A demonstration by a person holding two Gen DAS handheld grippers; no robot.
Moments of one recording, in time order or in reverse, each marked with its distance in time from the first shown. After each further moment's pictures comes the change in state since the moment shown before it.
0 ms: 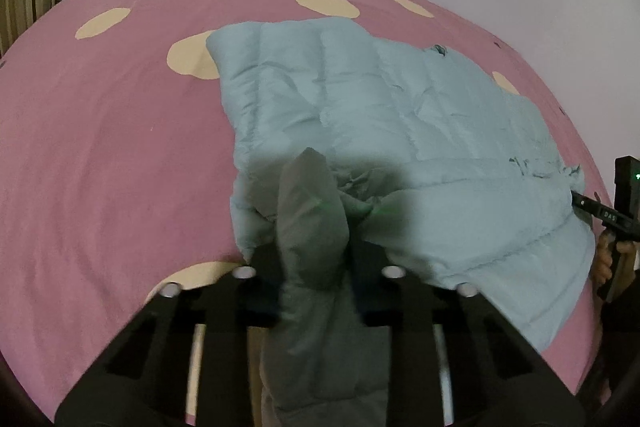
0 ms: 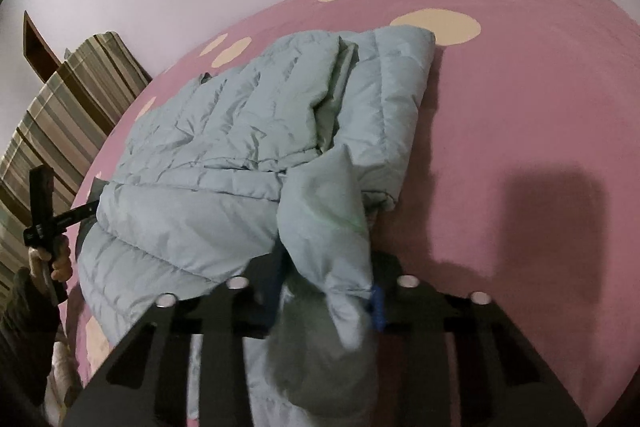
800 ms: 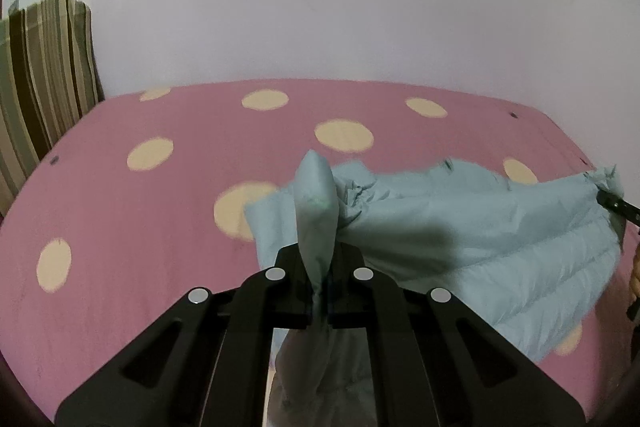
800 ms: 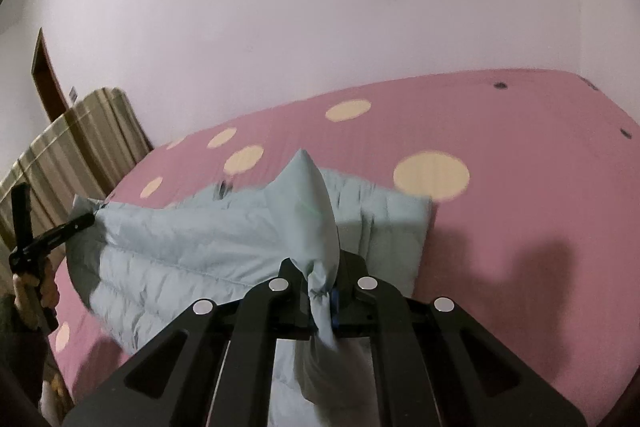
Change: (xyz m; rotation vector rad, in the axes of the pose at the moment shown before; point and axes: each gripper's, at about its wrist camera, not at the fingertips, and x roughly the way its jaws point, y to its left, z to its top) left arm -0.075 -0.037 0.088 0.060 -0.297 0.197; right arm -0.062 0.041 0.089 -0.028 -0.297 -0.072
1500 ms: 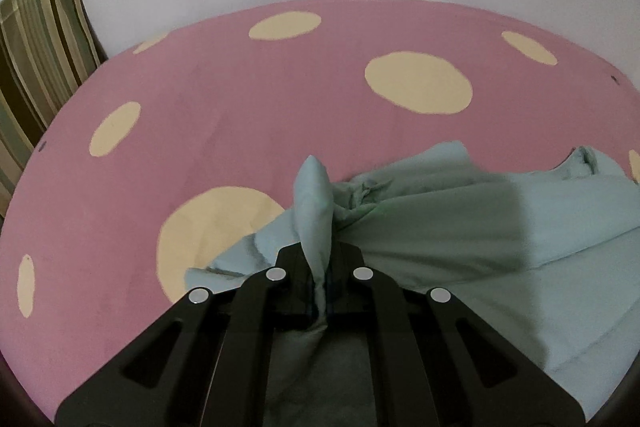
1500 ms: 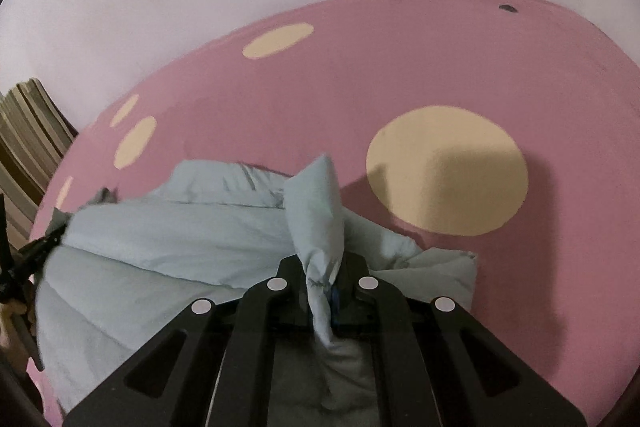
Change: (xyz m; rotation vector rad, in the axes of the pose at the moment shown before) left arm 0.217 -0.002 0.014 -0.012 0.252 0.212; right arm 0.195 -0.044 0.013 0.089 0.245 -0.168
